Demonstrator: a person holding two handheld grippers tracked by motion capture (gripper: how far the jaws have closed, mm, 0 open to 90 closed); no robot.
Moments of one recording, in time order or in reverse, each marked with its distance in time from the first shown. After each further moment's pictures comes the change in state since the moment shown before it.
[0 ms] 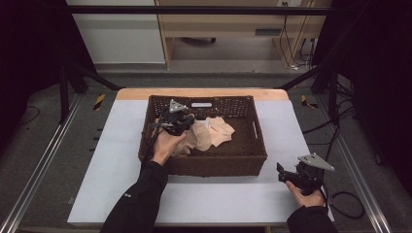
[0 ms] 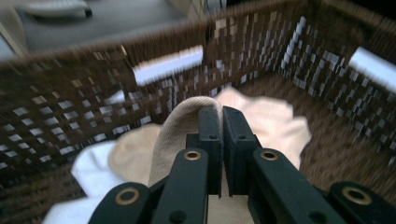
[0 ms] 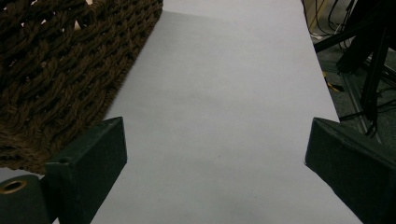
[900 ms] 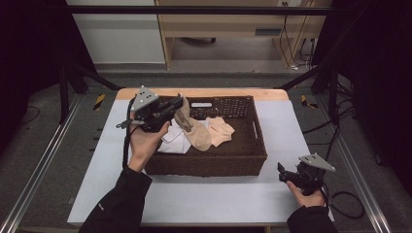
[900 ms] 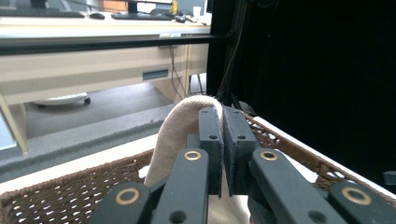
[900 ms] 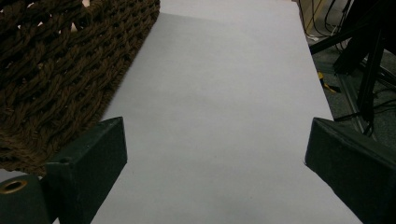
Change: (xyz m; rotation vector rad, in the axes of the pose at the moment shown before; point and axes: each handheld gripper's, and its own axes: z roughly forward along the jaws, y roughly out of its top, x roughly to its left) left arm -0.016 0.042 -0.115 -0.339 -0.073 0.028; right arm -0.001 0.000 -0.001 -0.006 -0.011 0.001
